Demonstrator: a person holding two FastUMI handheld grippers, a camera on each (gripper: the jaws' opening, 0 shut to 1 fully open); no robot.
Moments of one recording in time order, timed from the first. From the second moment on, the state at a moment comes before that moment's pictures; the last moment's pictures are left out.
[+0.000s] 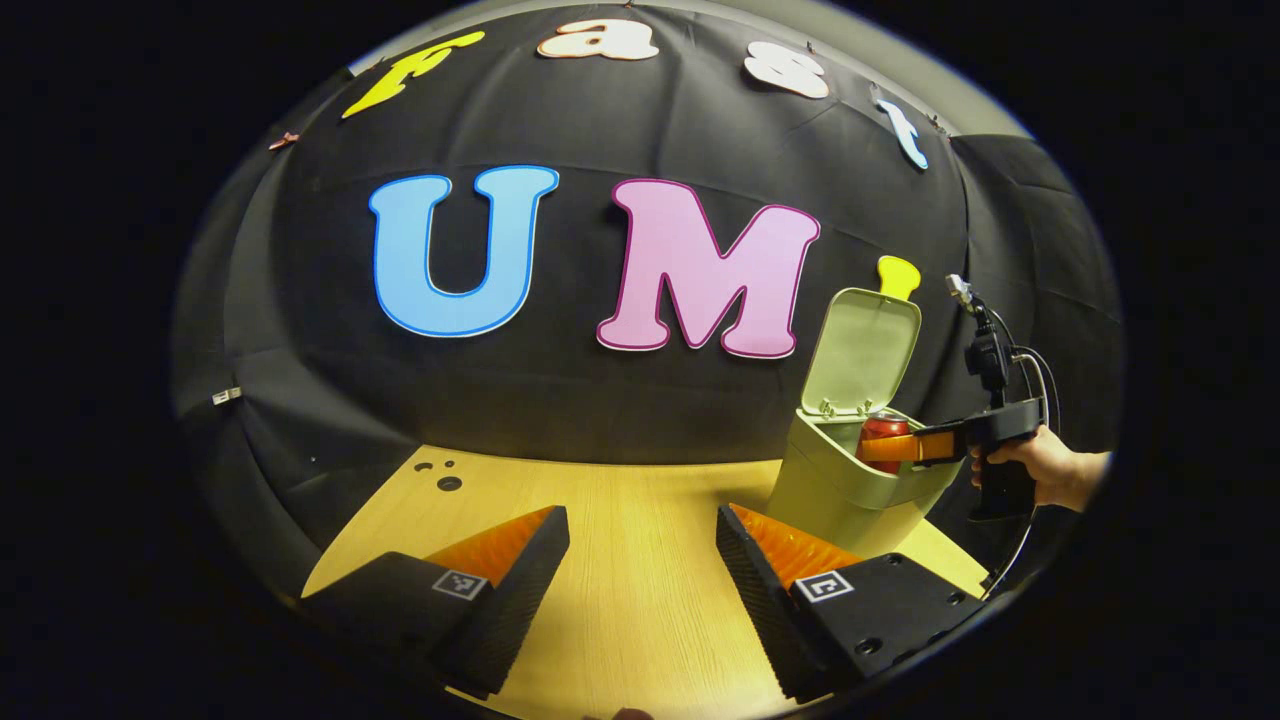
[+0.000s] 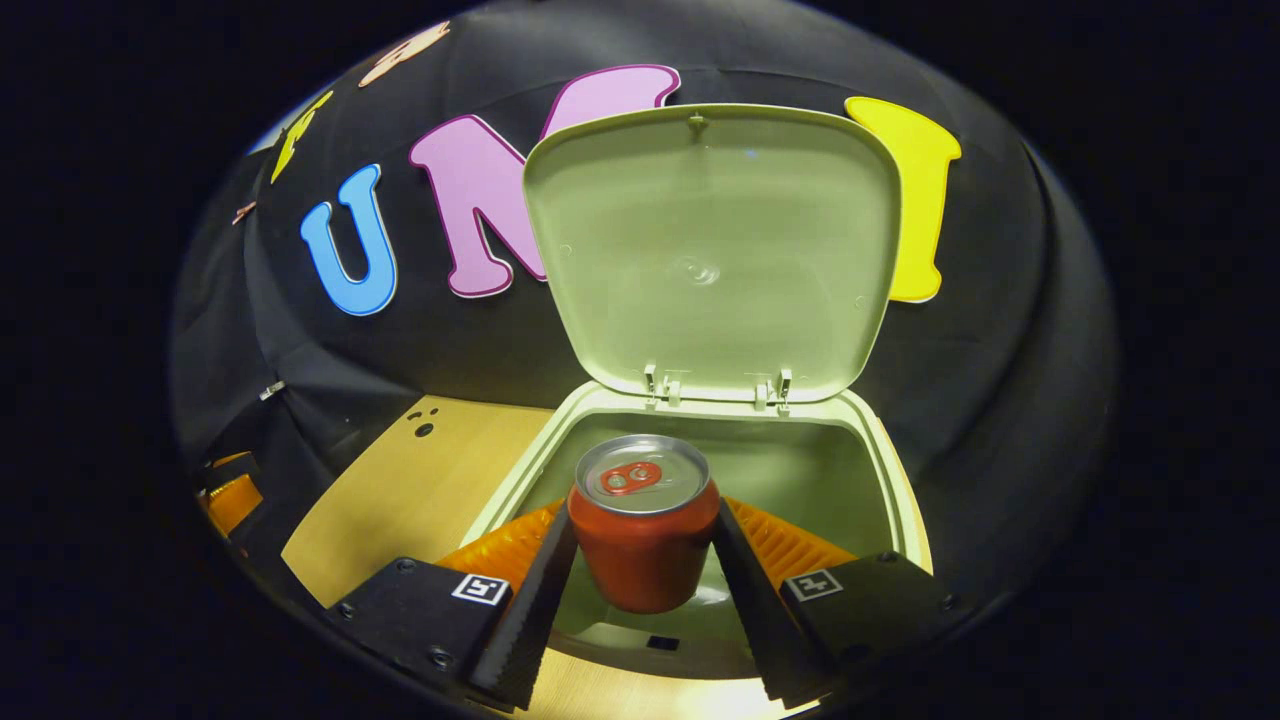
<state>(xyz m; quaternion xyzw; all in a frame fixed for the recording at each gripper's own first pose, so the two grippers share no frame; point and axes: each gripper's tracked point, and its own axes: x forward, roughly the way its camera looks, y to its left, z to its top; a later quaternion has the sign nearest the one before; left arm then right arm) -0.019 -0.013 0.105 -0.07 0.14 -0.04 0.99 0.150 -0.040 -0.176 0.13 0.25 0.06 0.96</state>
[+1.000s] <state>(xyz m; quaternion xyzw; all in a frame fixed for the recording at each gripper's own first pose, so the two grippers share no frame) -0.024 -0.016 0.104 -0.08 0.15 -0.04 0.99 0.130 -0.066 -0.077 0.13 0.16 0.06 0.98</state>
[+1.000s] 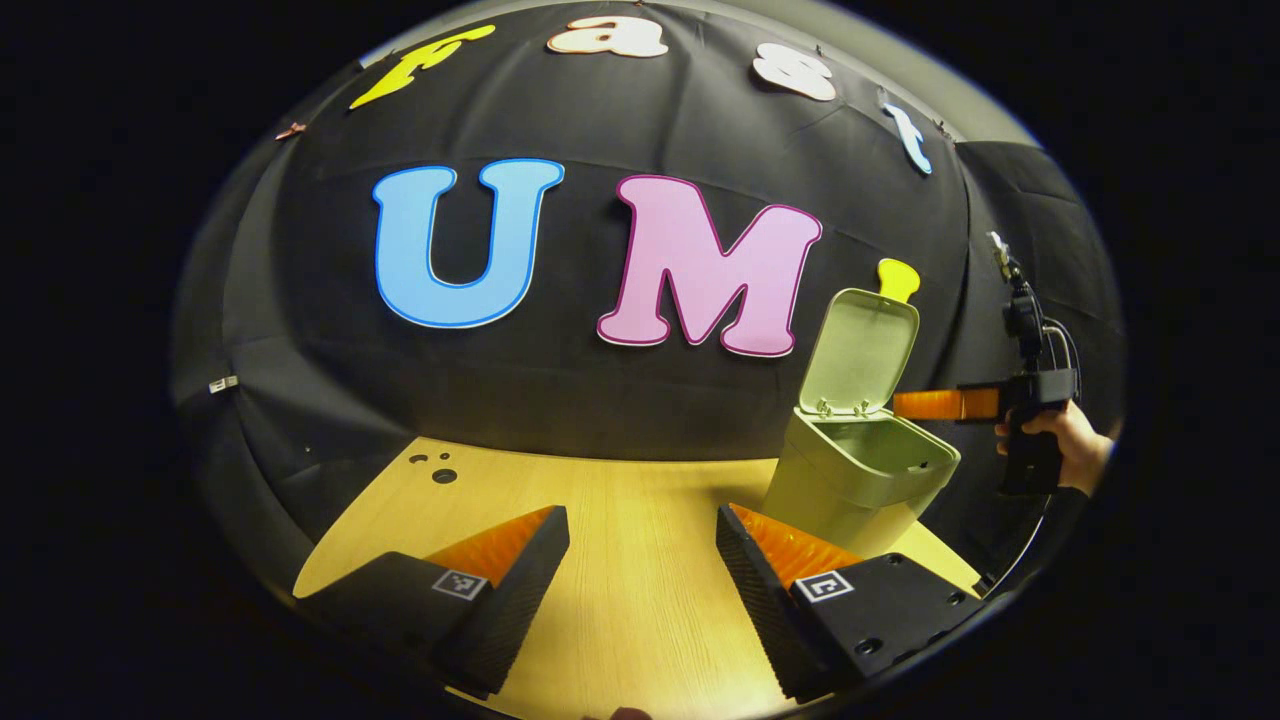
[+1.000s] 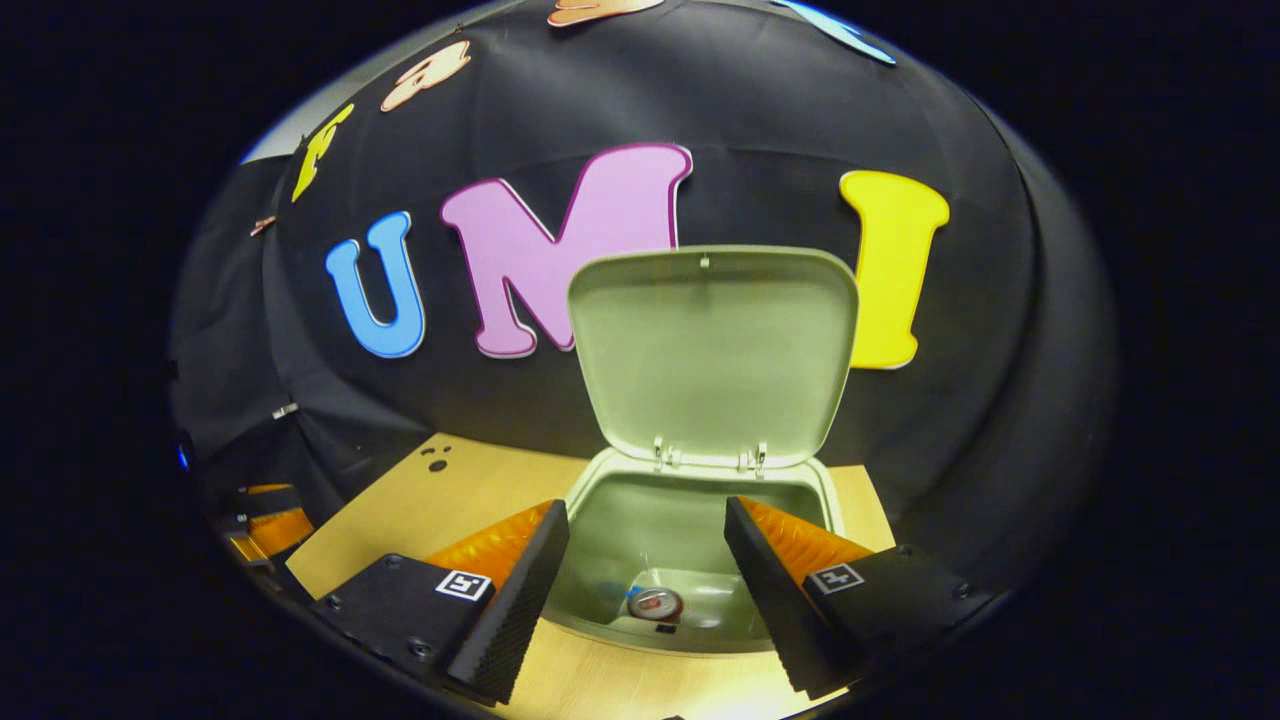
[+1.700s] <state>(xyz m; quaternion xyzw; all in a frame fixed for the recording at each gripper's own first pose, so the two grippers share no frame) -0.034 -0.013 0.111 -0.09 0.14 -0.05 0.99 0.181 -0.088 0.051 0.09 0.02 0.02 1.00</state>
